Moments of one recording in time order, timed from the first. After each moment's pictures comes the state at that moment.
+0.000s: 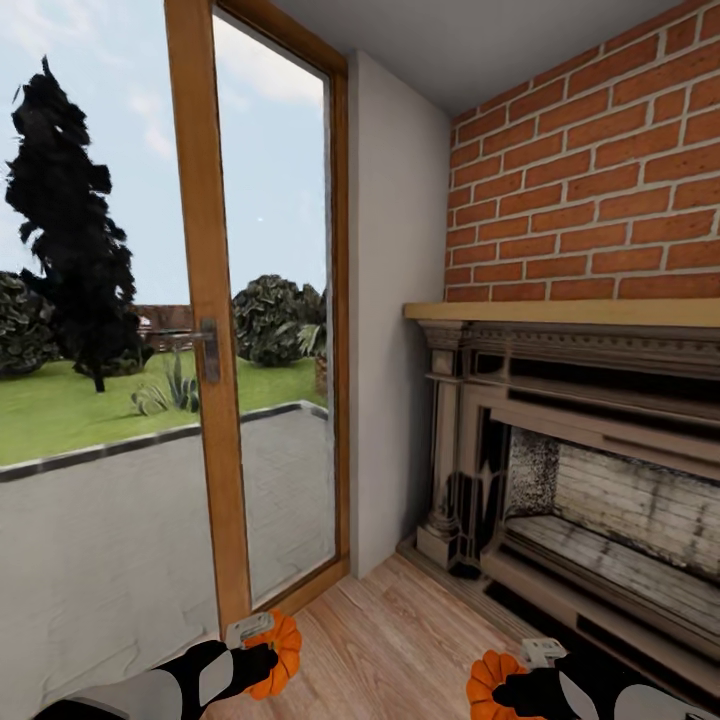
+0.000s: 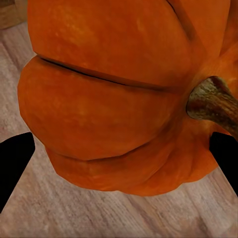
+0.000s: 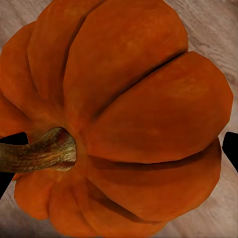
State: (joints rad) left arm -0.68 -0.02 -0.22 0.04 0.53 0.18 -0.03; right arm -0.64 -0.19 1.11 -0.03 -1.04 0.28 0.33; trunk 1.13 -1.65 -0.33
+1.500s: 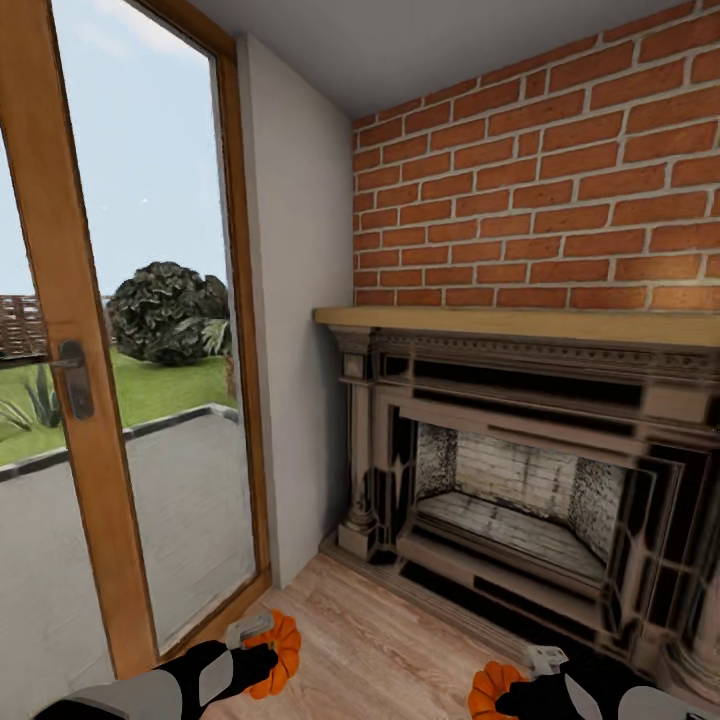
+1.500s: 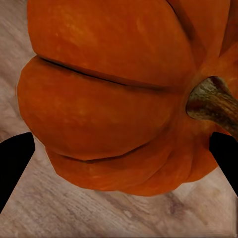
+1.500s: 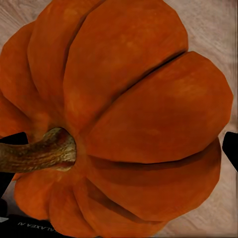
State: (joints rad) left arm -0.68 -0.02 -0.22 0.04 0.53 0.18 -0.03; right arm -0.64 -0.19 1.11 -0.01 -1.04 0.33 0.39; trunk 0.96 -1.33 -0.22
